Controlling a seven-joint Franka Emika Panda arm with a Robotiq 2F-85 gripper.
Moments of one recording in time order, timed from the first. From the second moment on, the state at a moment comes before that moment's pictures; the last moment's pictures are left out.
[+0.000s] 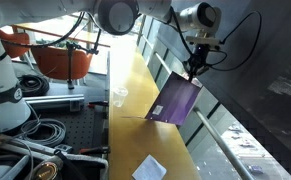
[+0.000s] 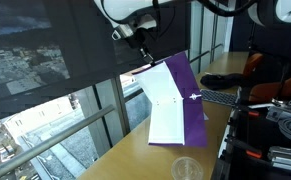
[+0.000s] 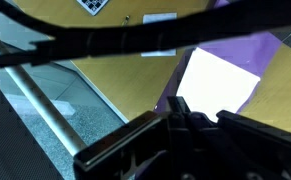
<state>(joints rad) 0.34 1.11 -0.16 -0.46 -0.35 1.26 -0.51</state>
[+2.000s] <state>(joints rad) 0.30 1.43 -0.15 -0.46 -0.37 1.57 -0.67</state>
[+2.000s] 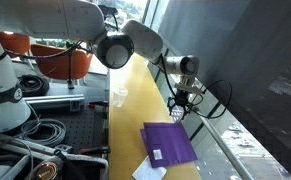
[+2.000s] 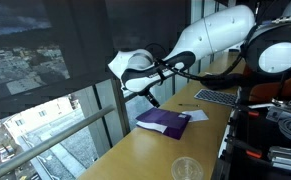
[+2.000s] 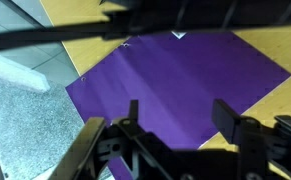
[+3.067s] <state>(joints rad) 0.16 1.37 0.00 -0.45 -0.17 1.78 -0.64</state>
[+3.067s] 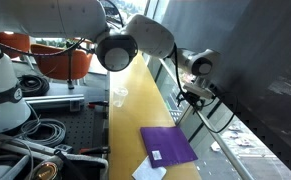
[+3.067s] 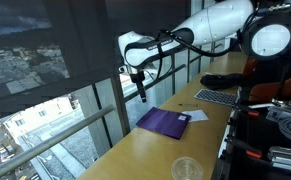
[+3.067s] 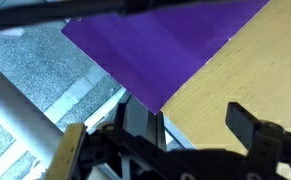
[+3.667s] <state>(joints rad) 0.15 1.31 0.02 -0.45 -0.17 1.78 -0.69</state>
